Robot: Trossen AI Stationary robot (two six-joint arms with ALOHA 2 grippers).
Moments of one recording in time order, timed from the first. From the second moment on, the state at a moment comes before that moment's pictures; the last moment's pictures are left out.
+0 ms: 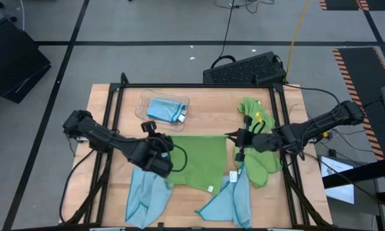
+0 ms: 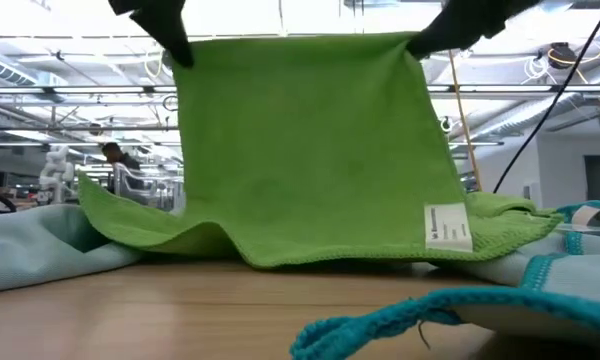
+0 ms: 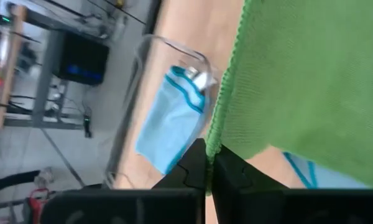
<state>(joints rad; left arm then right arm) -0.42 1.68 1.51 -1.43 -0.80 -0.64 0.33 1.05 0.72 -0.20 0.57 0.10</state>
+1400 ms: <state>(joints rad) -0.34 1.68 1.46 -1.27 -0.69 -0.65 0.27 0.95 0.41 0.09 0.36 0.34</state>
